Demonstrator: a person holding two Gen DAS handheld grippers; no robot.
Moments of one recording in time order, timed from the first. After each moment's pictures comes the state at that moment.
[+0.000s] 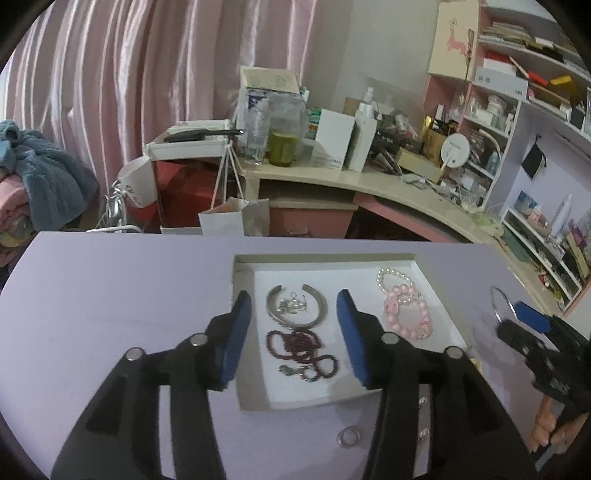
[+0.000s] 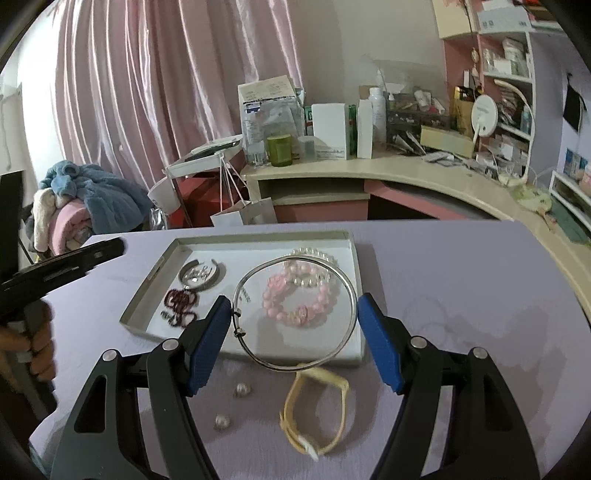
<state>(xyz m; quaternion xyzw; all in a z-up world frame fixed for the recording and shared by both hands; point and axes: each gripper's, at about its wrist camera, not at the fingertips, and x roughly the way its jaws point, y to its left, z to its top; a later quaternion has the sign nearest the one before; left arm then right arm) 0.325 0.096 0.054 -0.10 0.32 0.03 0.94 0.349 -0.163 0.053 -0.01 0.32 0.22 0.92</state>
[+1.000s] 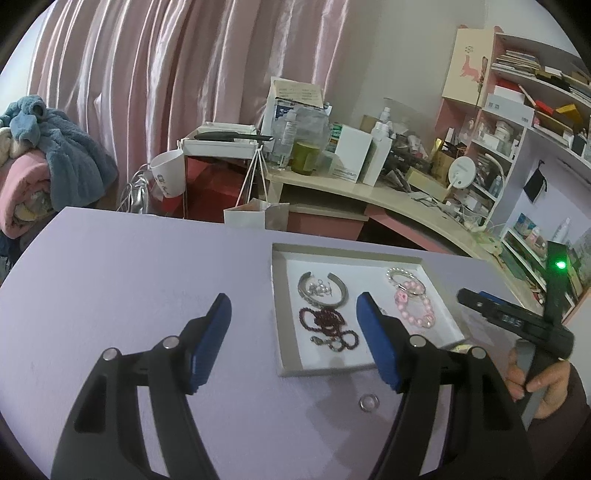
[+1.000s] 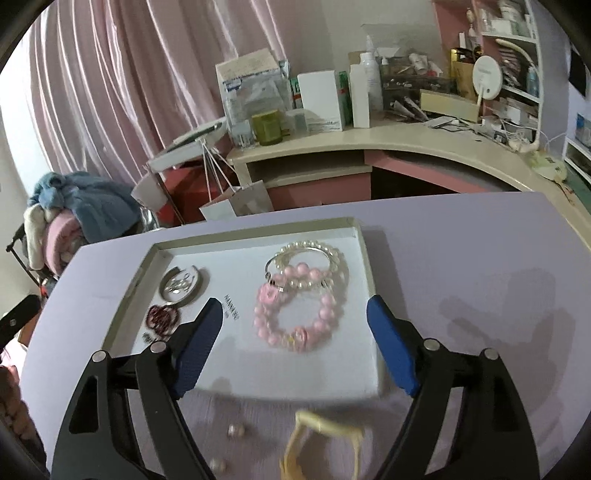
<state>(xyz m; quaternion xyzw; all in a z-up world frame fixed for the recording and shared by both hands) 0.264 0.126 0.056 -0.13 0.30 0.05 0.94 0.383 -0.168 0.032 0.04 0.37 0.21 0.91</state>
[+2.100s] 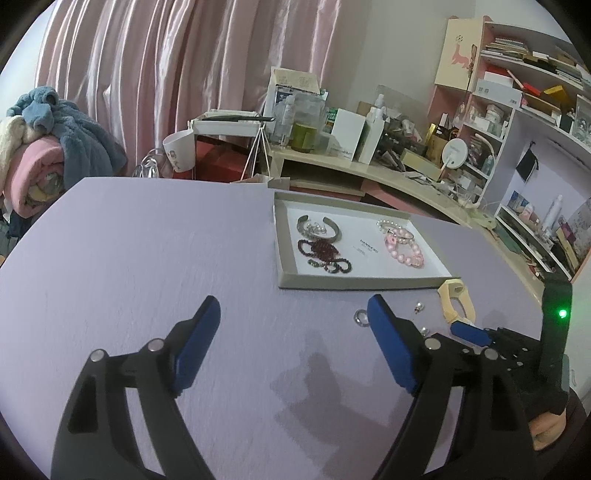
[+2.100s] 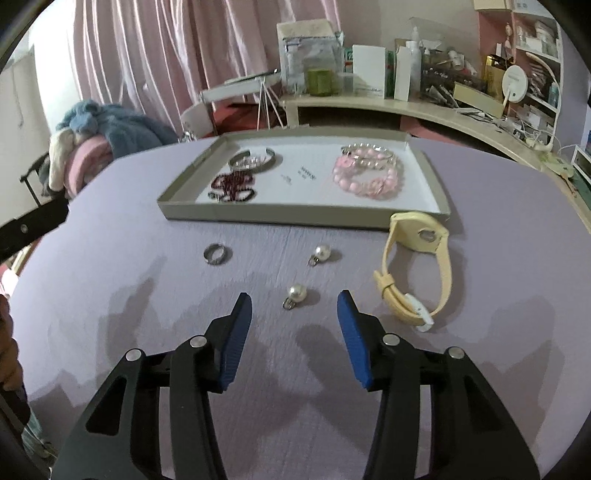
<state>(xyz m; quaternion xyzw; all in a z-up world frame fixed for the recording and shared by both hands) 0.181 0.099 0.023 -0.12 0.31 0.05 0.94 0.265 -0.125 -0.021 -0.05 0.40 0.25 0.88</state>
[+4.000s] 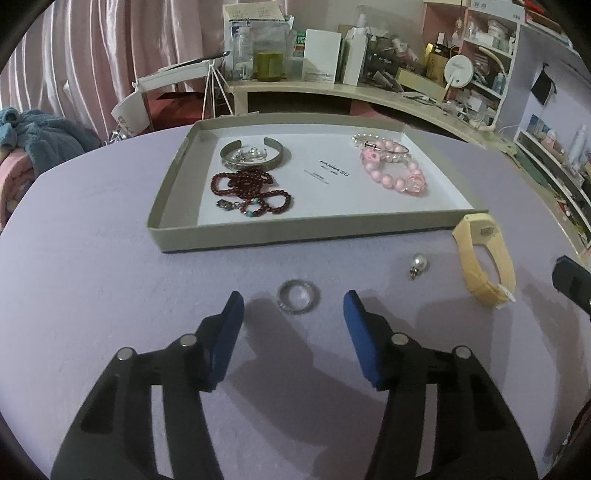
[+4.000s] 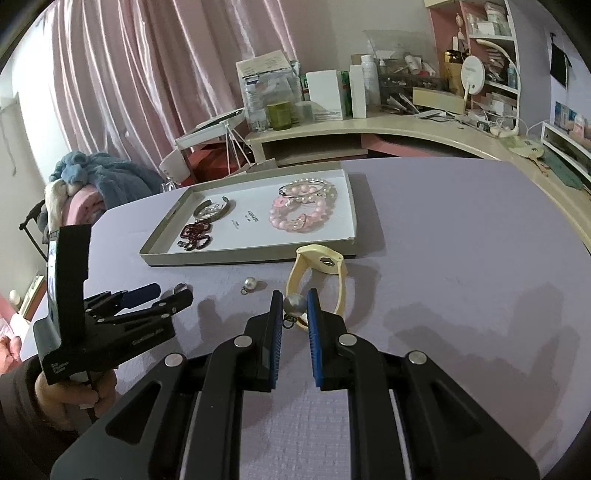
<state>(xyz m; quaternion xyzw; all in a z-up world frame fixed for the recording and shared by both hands) 0.280 0.009 -0.047 -0.05 0.43 0.05 0.90 0.275 -0.207 0.015 0.03 0.37 0.23 0.90</state>
